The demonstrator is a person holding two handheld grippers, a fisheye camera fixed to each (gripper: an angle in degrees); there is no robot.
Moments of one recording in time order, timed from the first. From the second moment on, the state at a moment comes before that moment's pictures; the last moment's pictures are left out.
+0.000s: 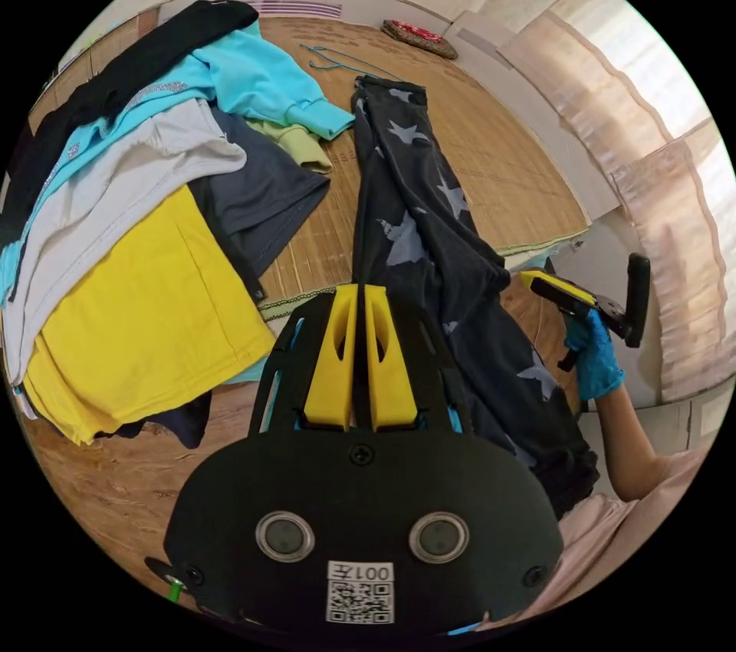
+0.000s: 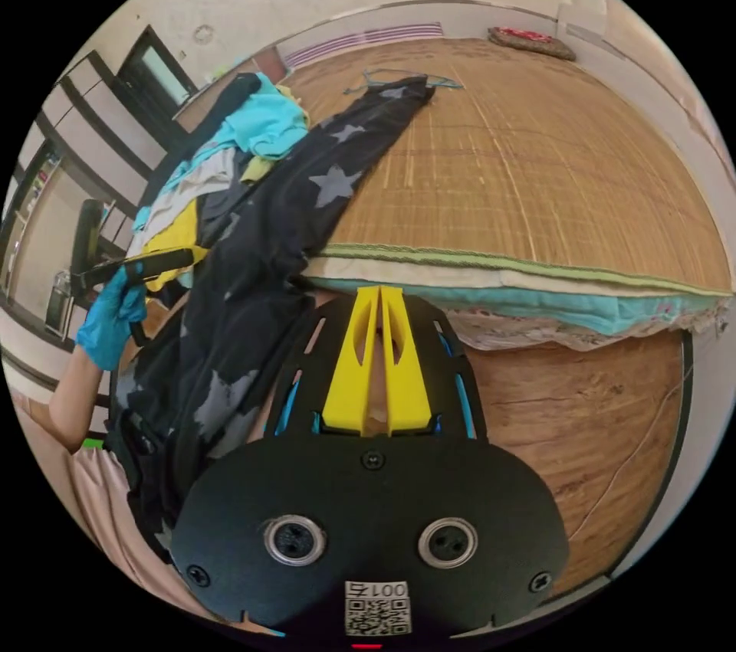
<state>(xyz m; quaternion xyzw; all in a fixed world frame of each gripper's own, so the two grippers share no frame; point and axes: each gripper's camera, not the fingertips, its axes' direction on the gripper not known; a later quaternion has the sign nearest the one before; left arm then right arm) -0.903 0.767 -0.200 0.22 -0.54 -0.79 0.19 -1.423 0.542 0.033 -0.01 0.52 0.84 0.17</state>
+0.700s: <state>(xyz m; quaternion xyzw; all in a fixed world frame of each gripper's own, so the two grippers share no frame) -0.918 0.747 -0.188 0.13 -0.57 -0.80 0.15 -1.381 0.526 0.035 -0.09 0.53 0.83 0.17</state>
